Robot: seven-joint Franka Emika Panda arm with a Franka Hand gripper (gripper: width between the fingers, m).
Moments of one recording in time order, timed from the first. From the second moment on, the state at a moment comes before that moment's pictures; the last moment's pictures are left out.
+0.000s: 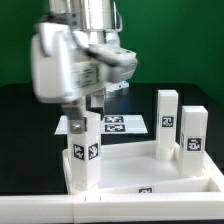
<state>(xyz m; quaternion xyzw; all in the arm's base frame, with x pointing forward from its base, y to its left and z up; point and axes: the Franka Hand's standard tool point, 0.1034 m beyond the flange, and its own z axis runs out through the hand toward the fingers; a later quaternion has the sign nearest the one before) 0.632 -0.039 0.118 -0.72 0.69 -0.04 0.07</state>
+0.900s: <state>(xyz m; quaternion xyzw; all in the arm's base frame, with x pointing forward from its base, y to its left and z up) 0.633 -0.048 0.118 -0.90 0.43 -0.06 0.04</state>
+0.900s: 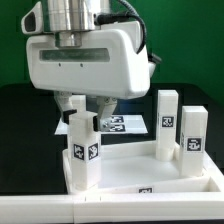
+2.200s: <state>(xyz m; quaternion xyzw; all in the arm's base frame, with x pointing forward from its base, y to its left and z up) 0.627 -0.044 0.112 -0.73 0.67 -0.03 0.08</state>
